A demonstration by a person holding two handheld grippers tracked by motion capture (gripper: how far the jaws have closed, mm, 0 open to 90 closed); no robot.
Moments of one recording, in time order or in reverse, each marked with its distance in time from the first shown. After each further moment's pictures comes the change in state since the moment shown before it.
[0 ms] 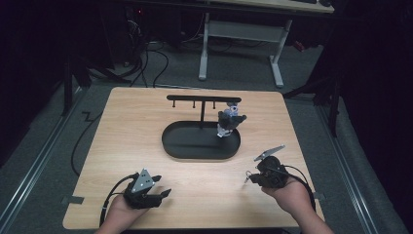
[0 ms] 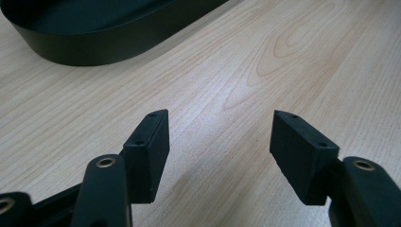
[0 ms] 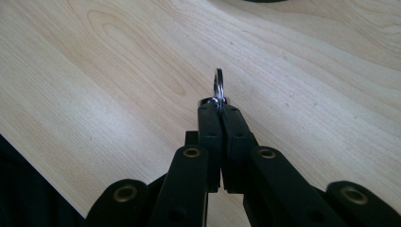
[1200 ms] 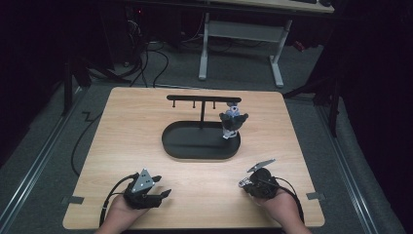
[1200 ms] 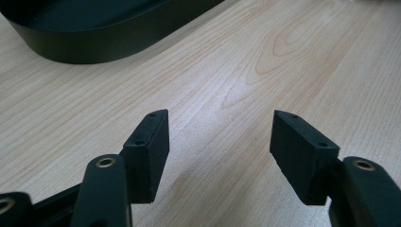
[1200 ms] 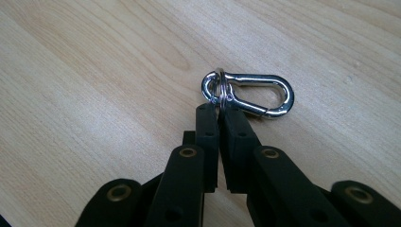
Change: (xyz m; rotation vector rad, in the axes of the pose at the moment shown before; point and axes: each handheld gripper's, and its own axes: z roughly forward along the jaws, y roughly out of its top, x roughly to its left) left arm 0.000 -0.001 0.001 0.005 -0.004 0.000; right arm 0.008 -0.026 0.054 0.008 0.008 0.040
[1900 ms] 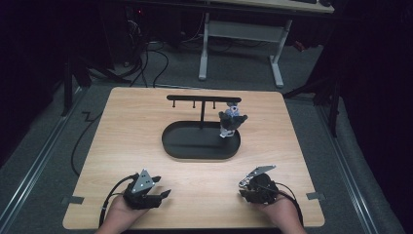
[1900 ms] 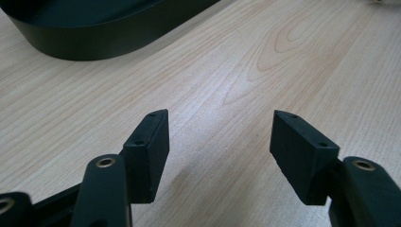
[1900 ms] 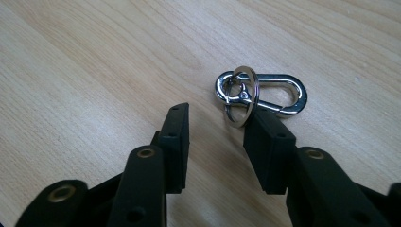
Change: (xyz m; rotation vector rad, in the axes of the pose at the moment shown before) left arm 0.001 -0.001 -0.001 0.005 0.003 -0.003; right arm 0.010 -0.011 0.001 -0.064 -0.028 -0.025
